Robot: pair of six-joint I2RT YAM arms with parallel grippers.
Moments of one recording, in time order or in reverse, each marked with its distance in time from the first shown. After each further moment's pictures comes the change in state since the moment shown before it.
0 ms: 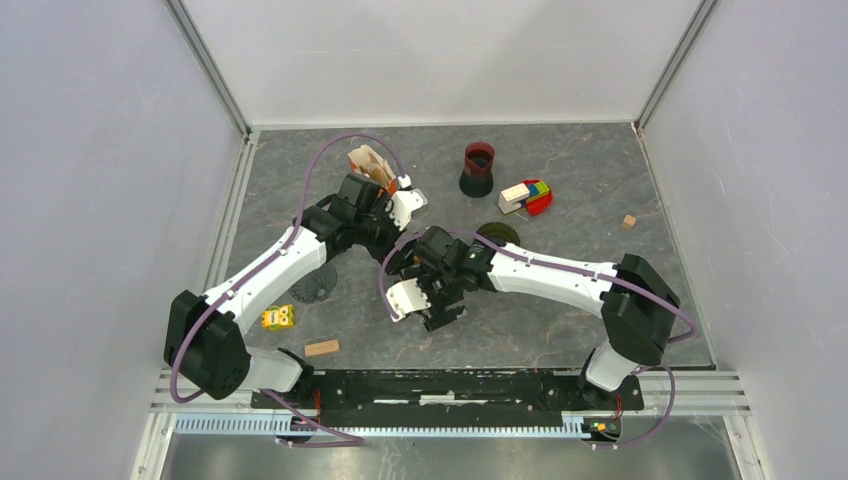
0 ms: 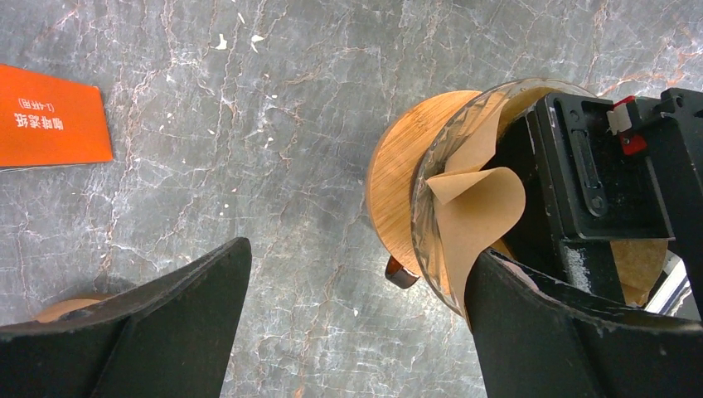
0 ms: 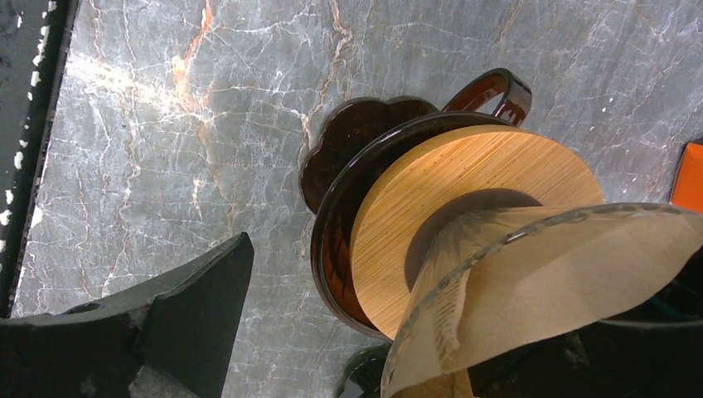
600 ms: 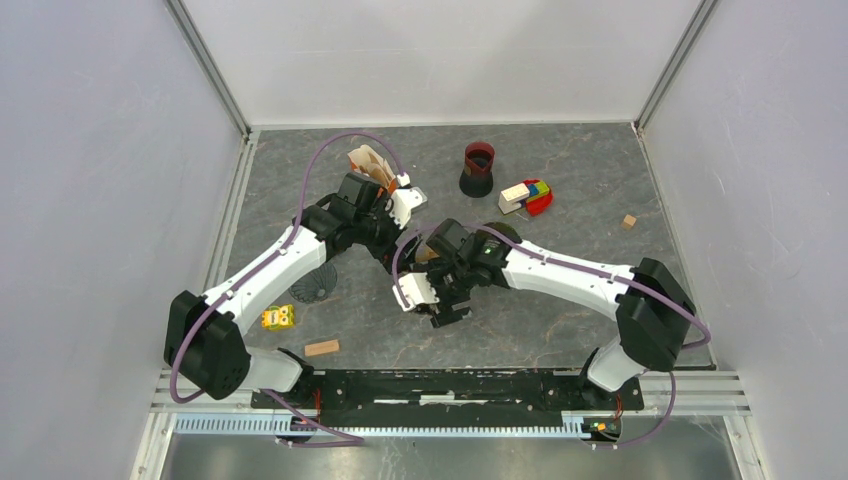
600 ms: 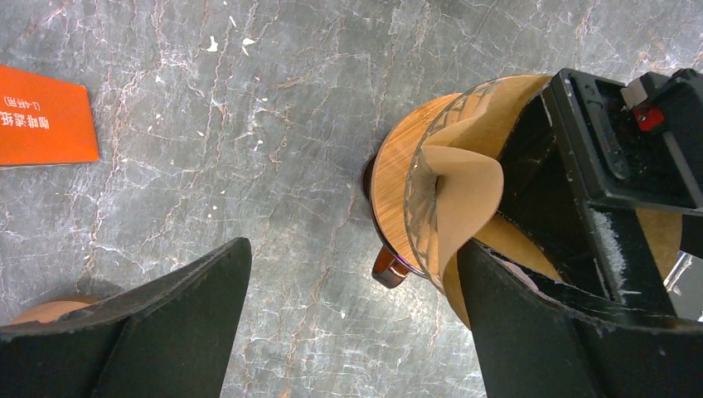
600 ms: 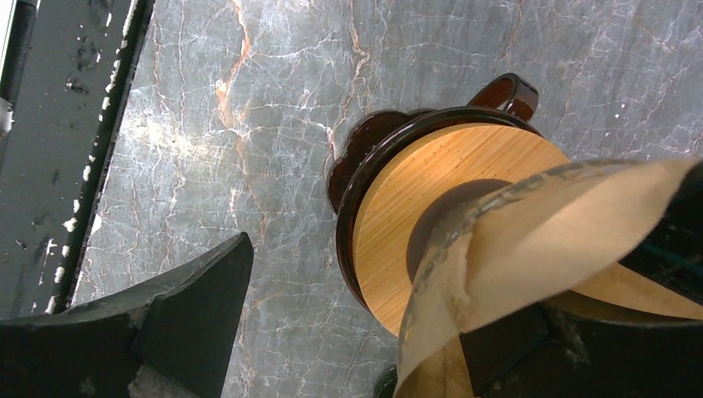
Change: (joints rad) left arm 0.000 0.000 0.008 -0.003 0.016 -0.038; right arm -0.064 -0.071 -0.049 0.013 -0.156 0.037
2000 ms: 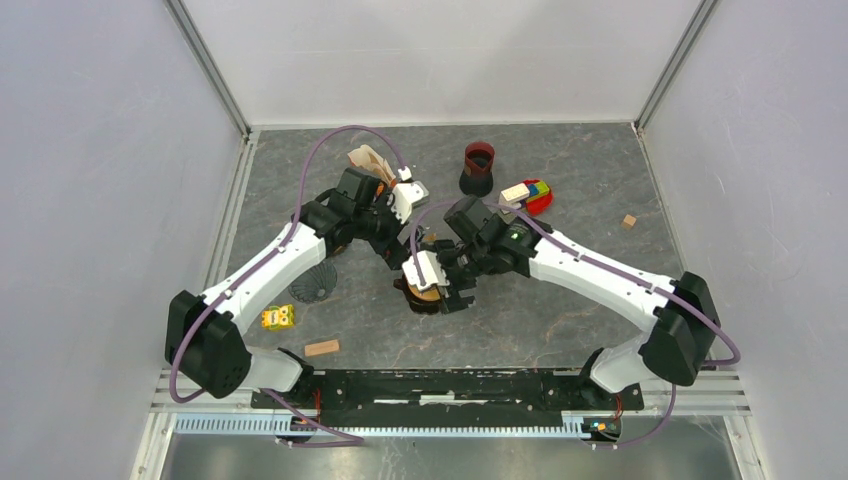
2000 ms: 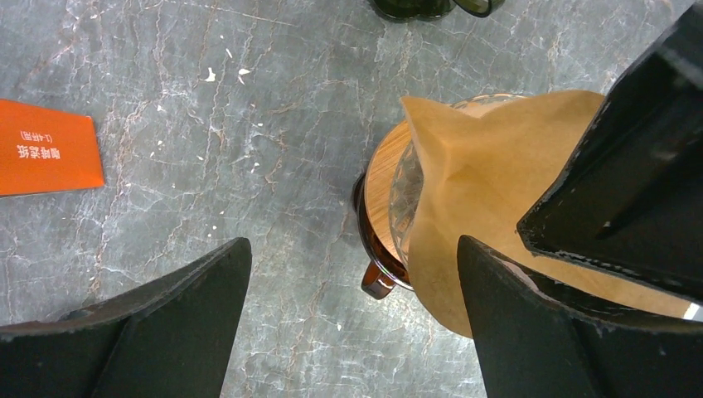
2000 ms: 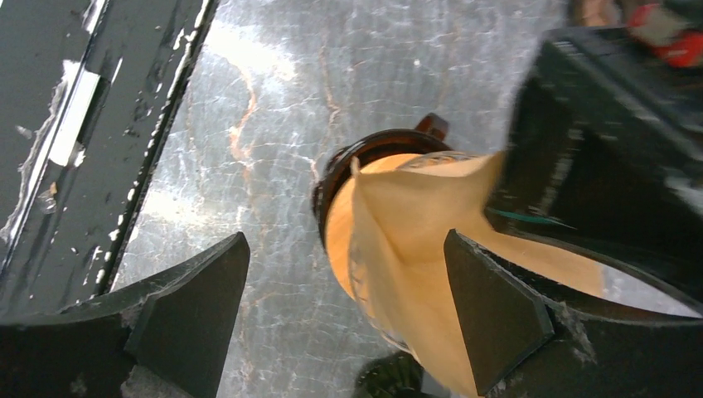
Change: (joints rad) left arm 0.000 0.007 0.043 -0.005 0.044 -0.003; right arm -0.066 -0.118 0.106 -0.083 -0.157 0.005
